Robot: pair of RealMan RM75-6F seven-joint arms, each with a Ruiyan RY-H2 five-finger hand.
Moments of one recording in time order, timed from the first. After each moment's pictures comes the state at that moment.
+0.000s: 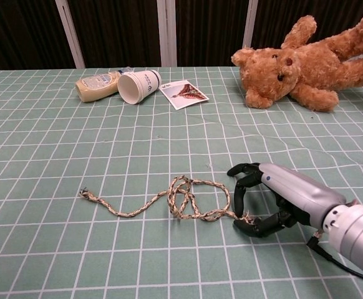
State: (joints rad) left arm -0.07 -1.13 -0.04 -1.61 1.53 1.52 -0.07; right arm 0.42 -1.77 0.09 -1.59 -1.22 1.10 -0.24
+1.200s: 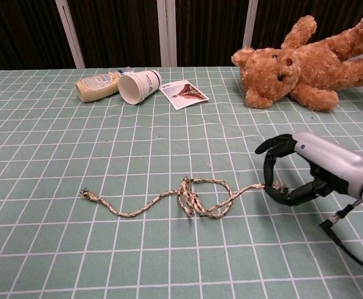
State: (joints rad) left arm -0.08 -1.13 -0.04 -1.63 1.54 1.52 -0.06; right arm 0.40 -1.61 0.12 -1.71 -1.24 1.17 -0.24
